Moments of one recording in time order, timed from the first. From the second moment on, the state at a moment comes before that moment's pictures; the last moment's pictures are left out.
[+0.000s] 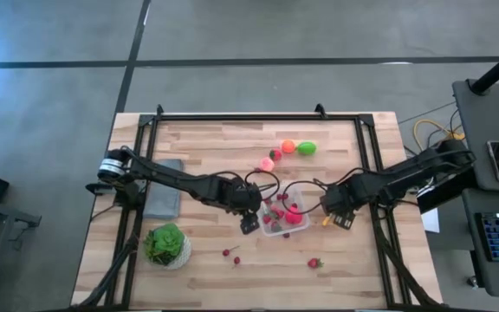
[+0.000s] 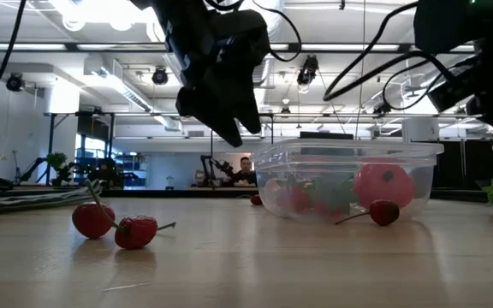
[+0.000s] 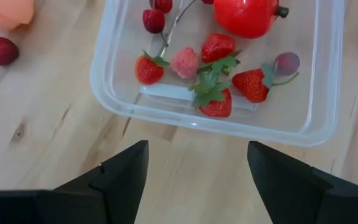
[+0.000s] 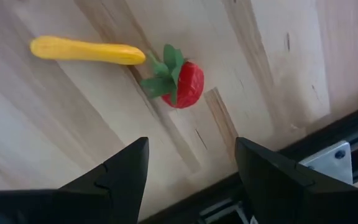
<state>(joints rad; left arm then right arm) -0.16 1.80 1.35 -0.57 -0.14 -0.55 0.28 1.29 0.76 -1.21 0.02 0.76</state>
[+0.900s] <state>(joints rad) -0.15 1.80 1.35 -0.57 -0.14 -0.55 0.27 1.40 0.67 -1.00 0.05 0.58</state>
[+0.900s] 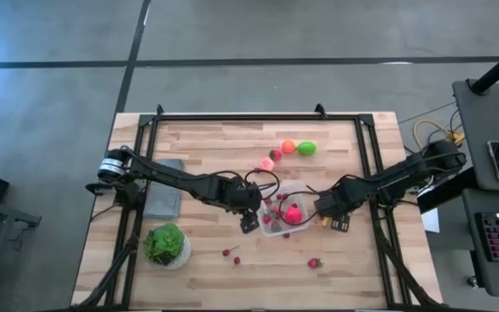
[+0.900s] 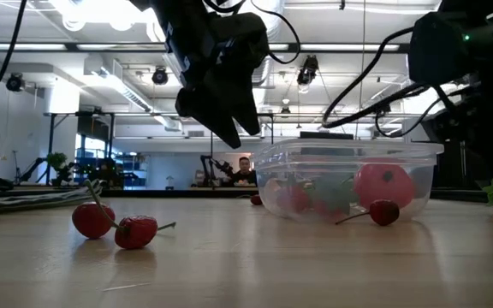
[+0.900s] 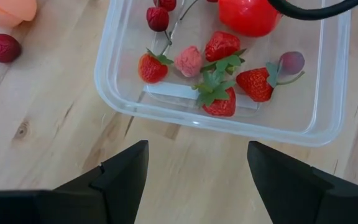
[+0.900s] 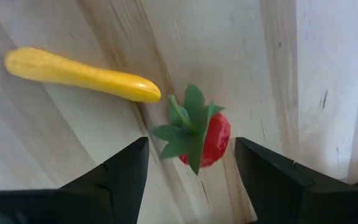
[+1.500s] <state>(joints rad) -0.14 1.80 1.34 -0.59 -0.14 -0.55 0.21 1.40 0.66 -0.95 0.08 0.60</state>
